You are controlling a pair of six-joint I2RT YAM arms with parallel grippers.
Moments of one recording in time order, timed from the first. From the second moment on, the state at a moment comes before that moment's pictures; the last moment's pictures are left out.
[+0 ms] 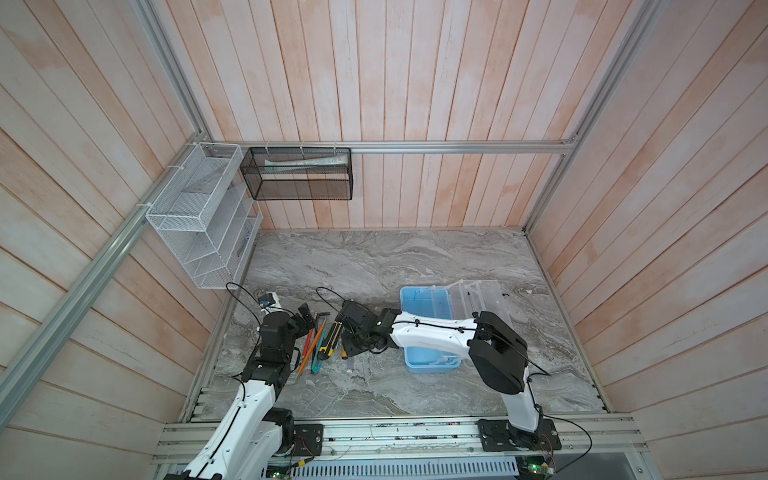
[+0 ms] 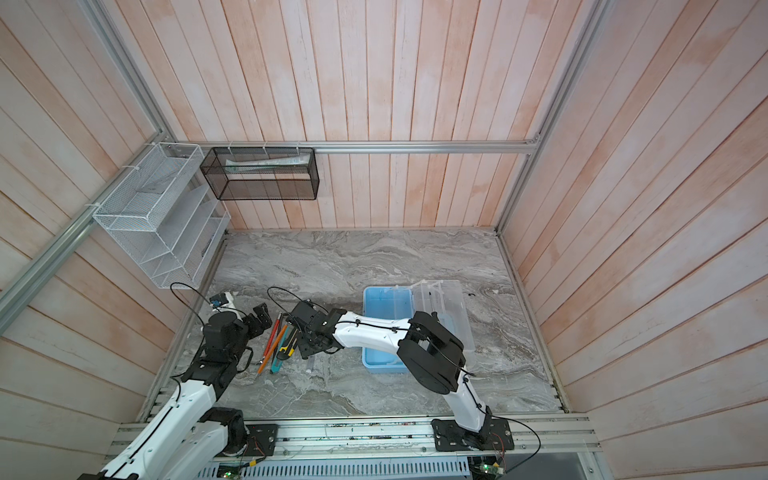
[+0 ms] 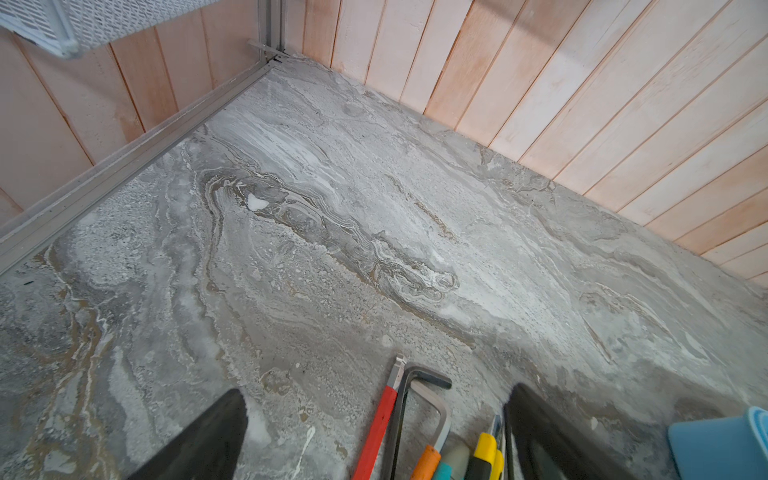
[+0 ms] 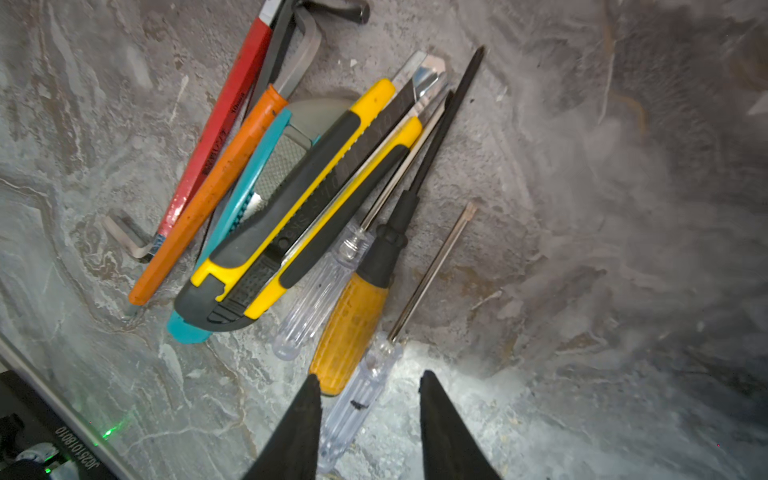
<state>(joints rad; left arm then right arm) -0.10 0.81 0.35 -0.01 -0.20 -0.44 1.15 2.07 1.55 -0.55 0.03 0.68</state>
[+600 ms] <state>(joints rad) -0.10 0.80 0.35 -0.01 -0.20 -0.44 1.15 2.13 1.58 -0.61 0.02 0.69</state>
